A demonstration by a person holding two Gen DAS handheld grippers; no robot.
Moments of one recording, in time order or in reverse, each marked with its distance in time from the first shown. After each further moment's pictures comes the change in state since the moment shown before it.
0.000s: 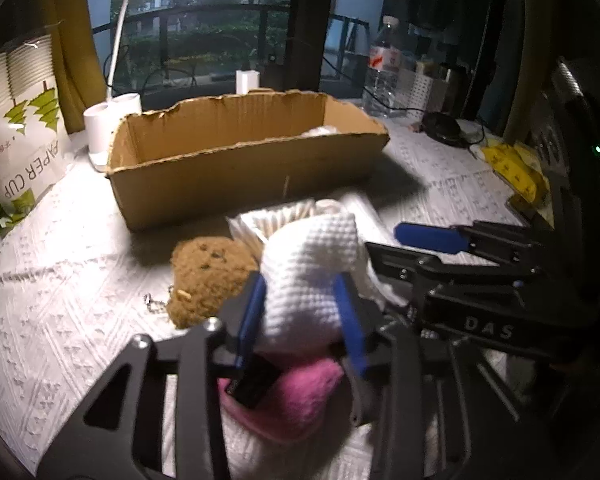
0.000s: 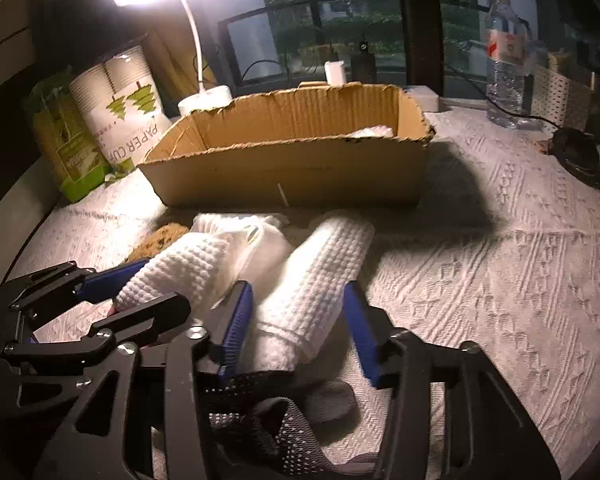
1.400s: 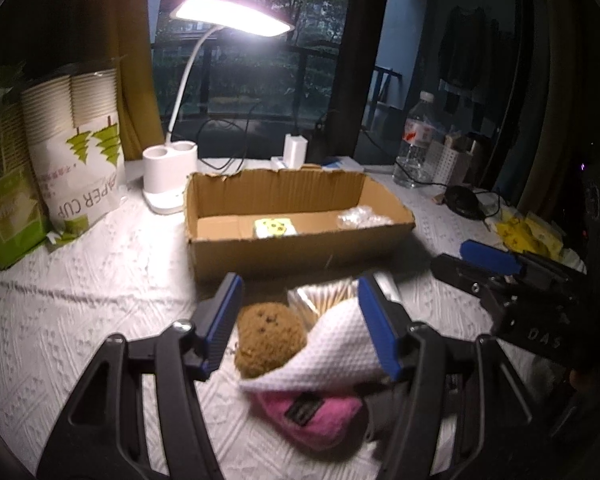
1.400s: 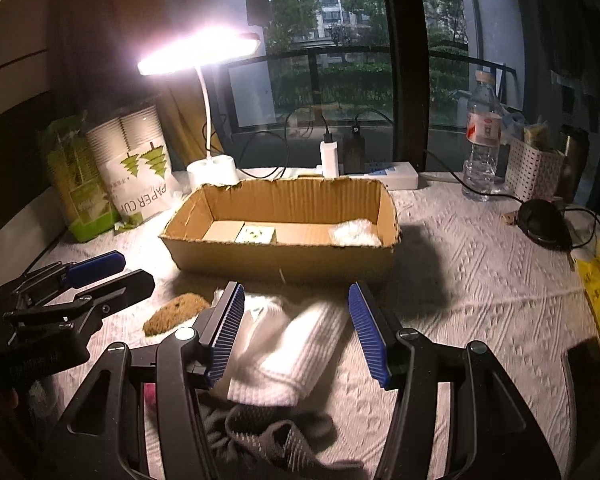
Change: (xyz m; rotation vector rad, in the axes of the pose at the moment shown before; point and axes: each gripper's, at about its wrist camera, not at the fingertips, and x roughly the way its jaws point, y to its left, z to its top) left arm -0.058 0.032 0.027 -0.125 -0.157 0.076; right arm -0.065 0.010 0.027 -0.034 -0.185 -0.063
